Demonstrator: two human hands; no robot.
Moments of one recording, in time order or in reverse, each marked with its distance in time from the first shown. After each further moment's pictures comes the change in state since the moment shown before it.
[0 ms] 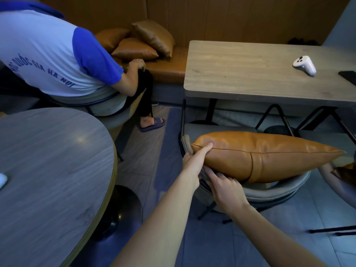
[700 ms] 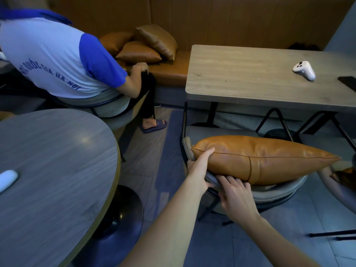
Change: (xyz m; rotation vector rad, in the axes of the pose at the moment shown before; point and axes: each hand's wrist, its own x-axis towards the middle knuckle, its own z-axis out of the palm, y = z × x) left_hand -0.030 0.000 0.017 -0.143 0.012 -0.096; right_hand -0.026 0.017 -0.016 0.081 -0.059 0.074
